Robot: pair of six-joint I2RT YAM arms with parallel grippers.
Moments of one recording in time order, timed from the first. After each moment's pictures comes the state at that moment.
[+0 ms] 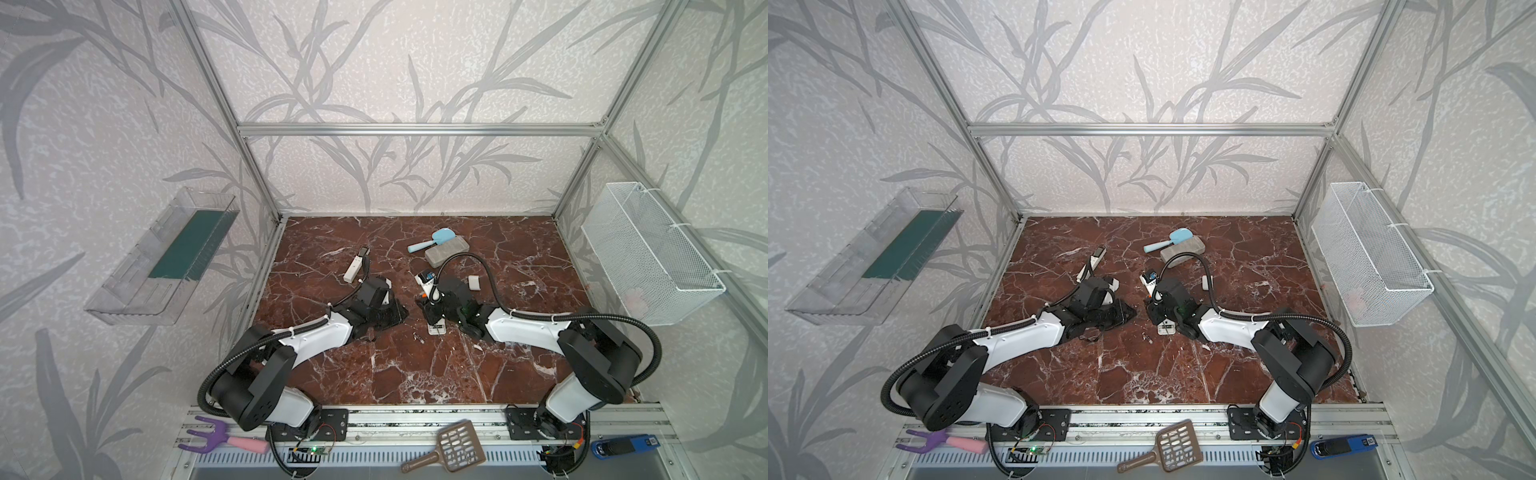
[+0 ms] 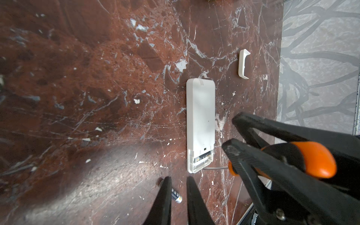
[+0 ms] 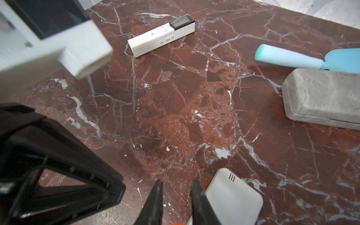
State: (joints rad) left arm -0.59 1.44 0.65 0.00 0.29 -0.89; right arm 0.78 1.62 0.80 0.22 -0.01 0.11
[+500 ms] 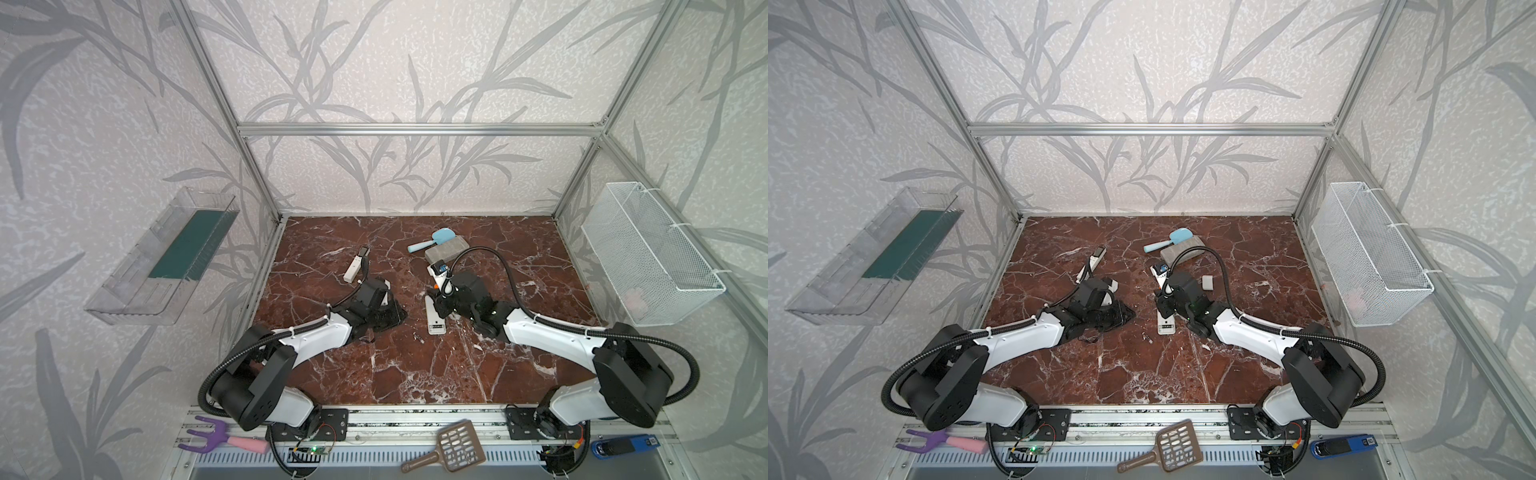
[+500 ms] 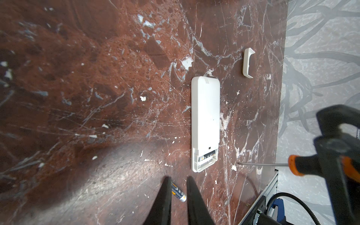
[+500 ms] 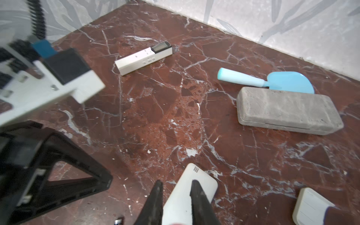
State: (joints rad) left arm -0.58 1.44 0.64 0.00 0.30 -0.89; right arm 0.73 1.46 0.78 0.10 0.07 0.07
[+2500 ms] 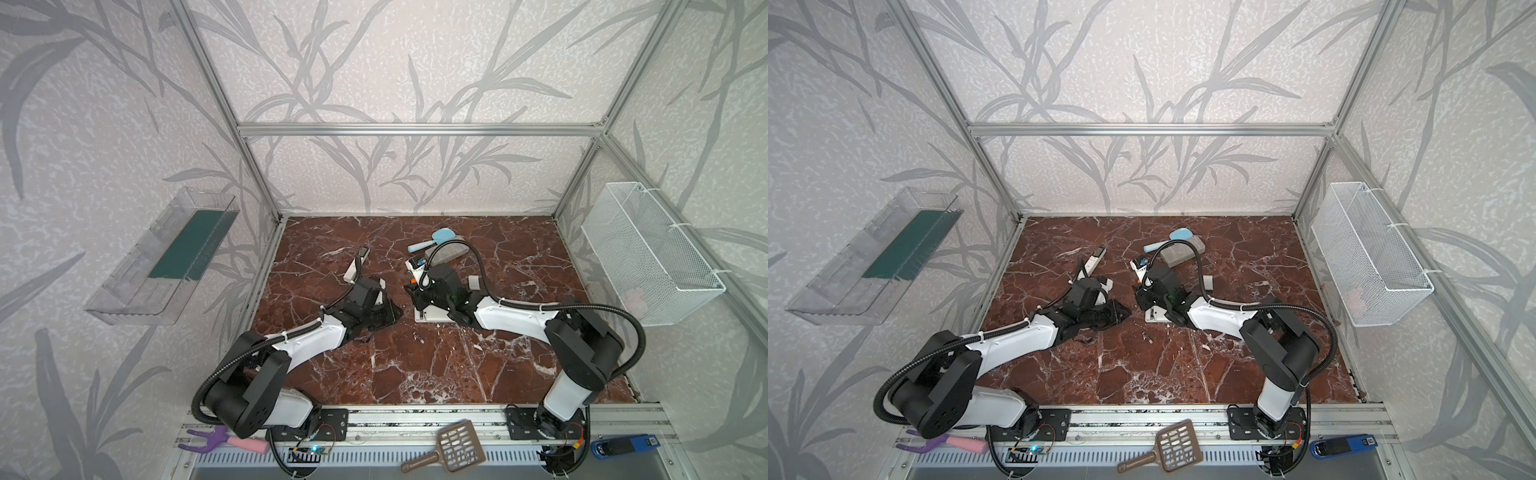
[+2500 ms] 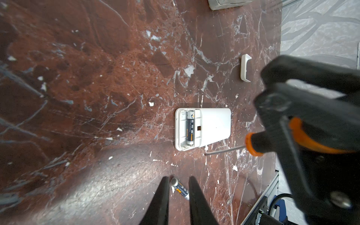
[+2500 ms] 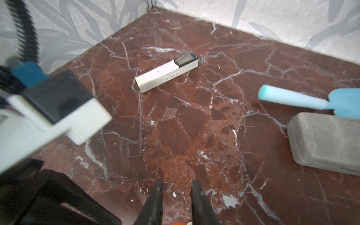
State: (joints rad) left arm -0.54 1.40 0.62 0.02 0.32 -0.84; right arm 0.79 1.69 0.96 0.24 -0.02 0.14
